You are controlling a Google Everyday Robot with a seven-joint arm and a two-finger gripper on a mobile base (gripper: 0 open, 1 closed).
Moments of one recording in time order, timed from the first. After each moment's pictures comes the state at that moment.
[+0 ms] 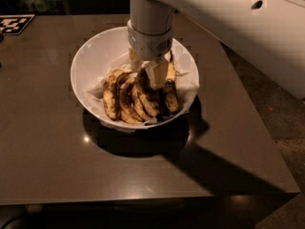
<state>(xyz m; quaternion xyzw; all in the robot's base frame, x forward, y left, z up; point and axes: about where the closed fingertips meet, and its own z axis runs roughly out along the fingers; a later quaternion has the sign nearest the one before) 0.561 0.006 0.900 -0.90 0.43 -0.06 0.08</state>
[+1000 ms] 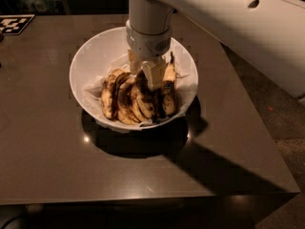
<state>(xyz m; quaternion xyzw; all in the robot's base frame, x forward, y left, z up) 0.561 0.010 0.898 -0.89 0.44 -0.05 0.08</state>
